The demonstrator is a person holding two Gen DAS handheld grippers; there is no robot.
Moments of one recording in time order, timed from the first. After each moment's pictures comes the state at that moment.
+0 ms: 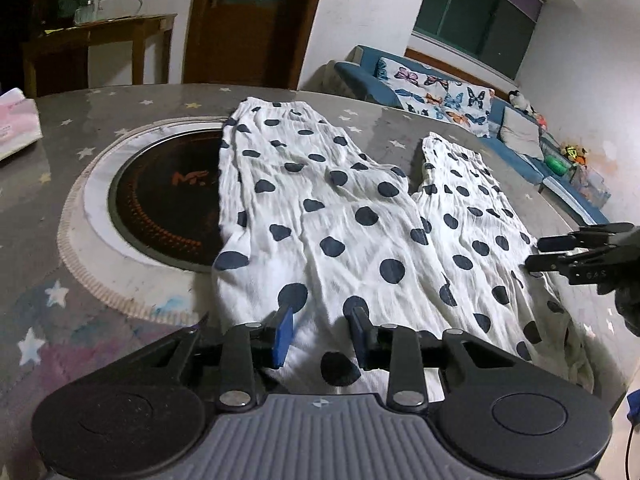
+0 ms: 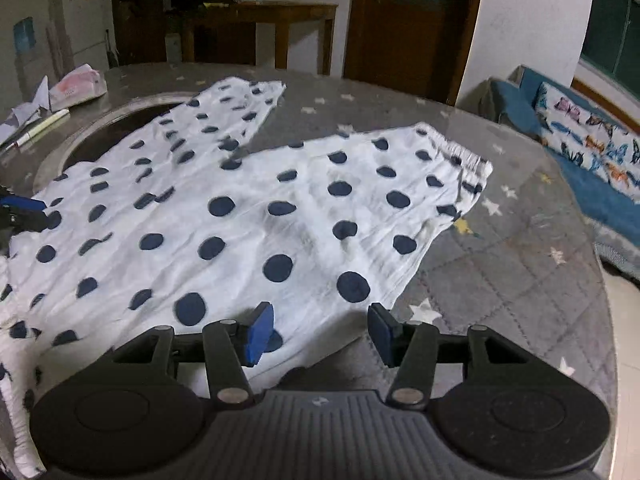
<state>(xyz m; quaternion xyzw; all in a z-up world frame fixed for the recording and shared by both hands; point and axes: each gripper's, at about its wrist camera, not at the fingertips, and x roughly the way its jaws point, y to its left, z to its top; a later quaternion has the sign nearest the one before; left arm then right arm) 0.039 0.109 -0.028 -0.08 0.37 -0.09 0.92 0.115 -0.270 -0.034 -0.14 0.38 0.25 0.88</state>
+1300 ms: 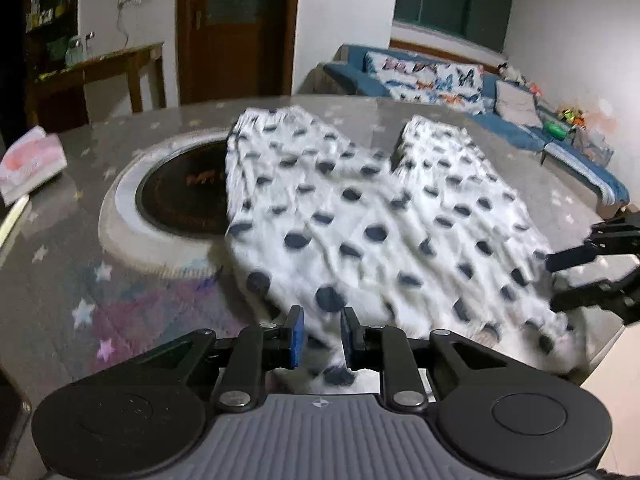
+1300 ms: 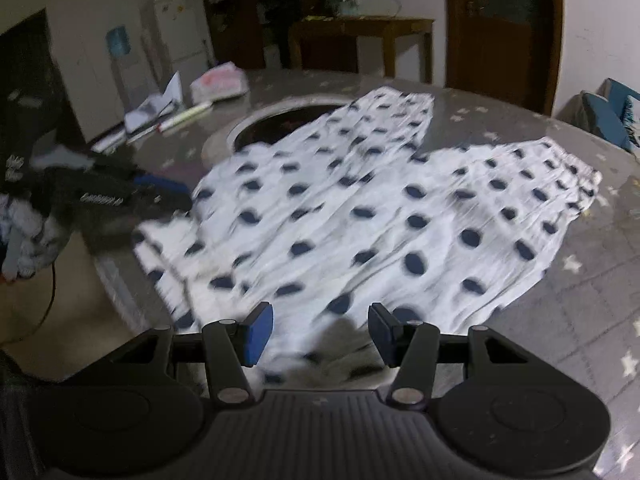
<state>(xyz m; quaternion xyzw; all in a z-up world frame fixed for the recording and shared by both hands) -0.011 0.100 -0.009 -0.01 0.35 -0.10 0.93 0.015 -0.249 -0.009 -0.11 0.37 0.39 0.83</state>
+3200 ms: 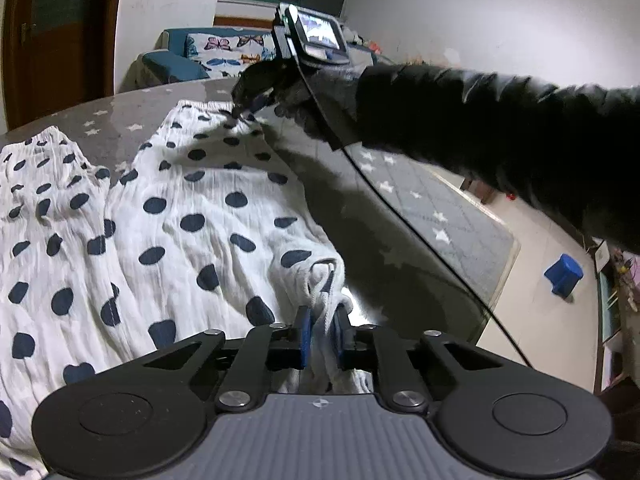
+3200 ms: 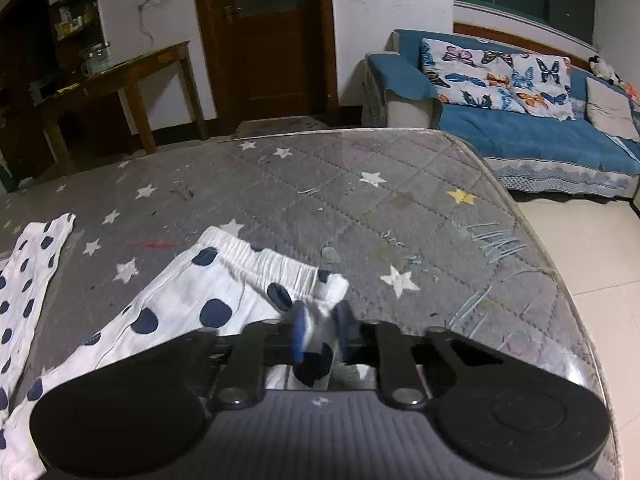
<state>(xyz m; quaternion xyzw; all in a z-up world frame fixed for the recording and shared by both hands) 0.018 -0.044 -0.021 0.01 0.37 -0.34 0.86 0.332 -0.318 -0.051 0.00 0.39 0.09 0.92</state>
